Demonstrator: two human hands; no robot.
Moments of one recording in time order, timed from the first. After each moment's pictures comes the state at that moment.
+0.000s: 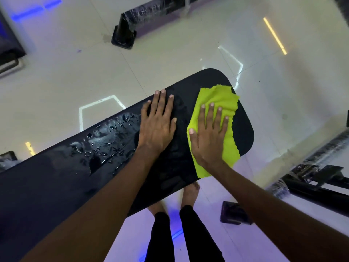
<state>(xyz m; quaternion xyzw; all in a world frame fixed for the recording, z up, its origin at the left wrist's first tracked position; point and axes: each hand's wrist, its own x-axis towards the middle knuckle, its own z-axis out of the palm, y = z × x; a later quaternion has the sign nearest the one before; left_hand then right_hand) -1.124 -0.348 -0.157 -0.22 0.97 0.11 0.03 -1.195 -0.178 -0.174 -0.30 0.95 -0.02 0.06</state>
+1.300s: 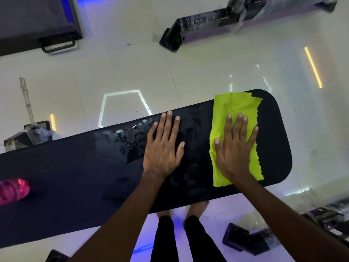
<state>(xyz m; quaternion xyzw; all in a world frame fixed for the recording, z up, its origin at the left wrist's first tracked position) -1.018 -0.362 -0.180 -0.33 0.94 0.07 0.00 -1.199 -0.214 -0.165 -0.40 0.91 -0.02 0.07</state>
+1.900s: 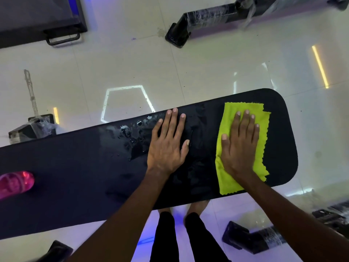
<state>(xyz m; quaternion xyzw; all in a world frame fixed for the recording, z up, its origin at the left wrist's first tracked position) -1.018 -0.362 -0.182 -0.33 0.94 0.08 -0.02 -1.197 -0.220 -0.168 -0.38 0.92 -0.04 0.08</state>
